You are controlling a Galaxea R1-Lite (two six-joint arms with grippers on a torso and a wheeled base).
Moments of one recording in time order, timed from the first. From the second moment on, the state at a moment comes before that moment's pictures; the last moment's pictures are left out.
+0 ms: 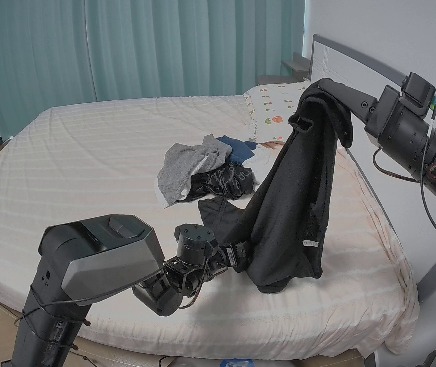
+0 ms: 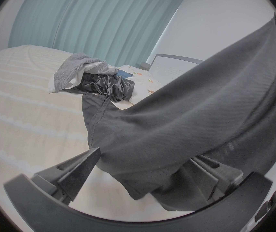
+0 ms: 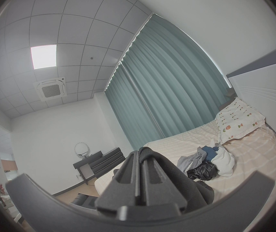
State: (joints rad) left arm -0.63 2.52 -1.07 -1.12 0.09 -0.52; right arm 0.59 1.48 -0.84 -0.91 0.12 0.47
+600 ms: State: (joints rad) left arm -0.56 2.47 -0.97 -1.15 0.12 -0.54; right arm 0.57 1.48 -0.82 -0.91 0.13 0.47
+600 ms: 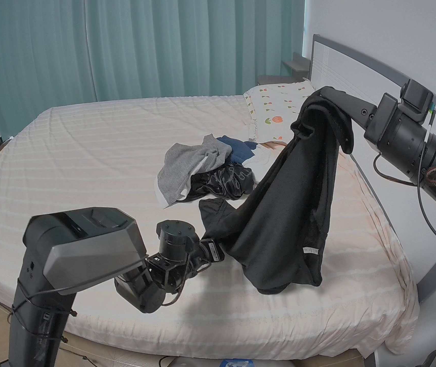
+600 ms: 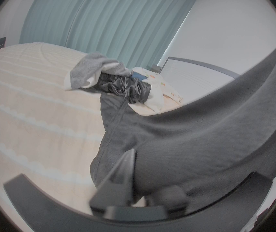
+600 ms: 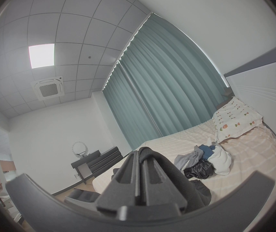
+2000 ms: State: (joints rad) left arm -0.48 1.90 -0.64 -1.08 0.06 -0.68; right arm 0.42 1.92 -0.57 -1.38 0.10 0.63
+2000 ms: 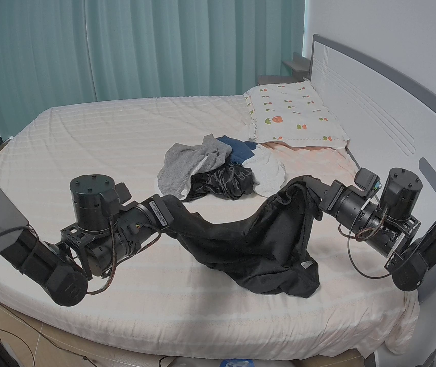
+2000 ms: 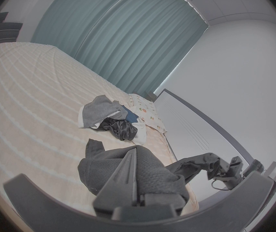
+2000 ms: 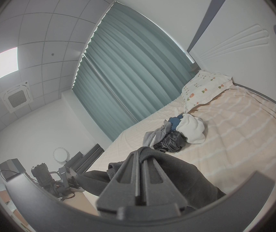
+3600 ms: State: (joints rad) left arm -0.50 1.88 -0.61 -1.00 0.16 -0.68; right arm 0.42 1.96 -0.54 -1.38 -0.01 0.58
